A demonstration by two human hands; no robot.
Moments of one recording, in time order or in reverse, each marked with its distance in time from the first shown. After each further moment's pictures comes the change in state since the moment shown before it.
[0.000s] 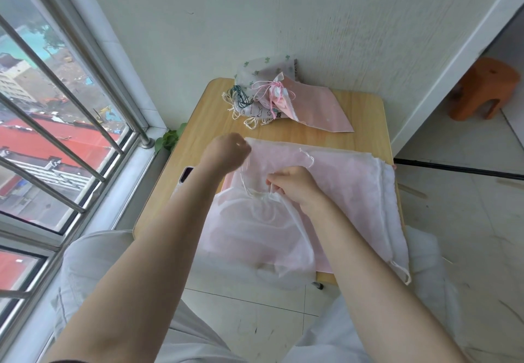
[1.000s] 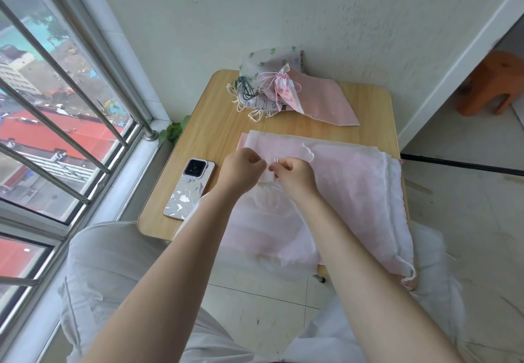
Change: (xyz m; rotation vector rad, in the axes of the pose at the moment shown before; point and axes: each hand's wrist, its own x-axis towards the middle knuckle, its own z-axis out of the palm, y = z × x) left_hand -0.038 -0.007 0.041 -0.189 0.088 0.039; right_hand 0.000 0.004 0.018 -0.002 0.157 -0.133
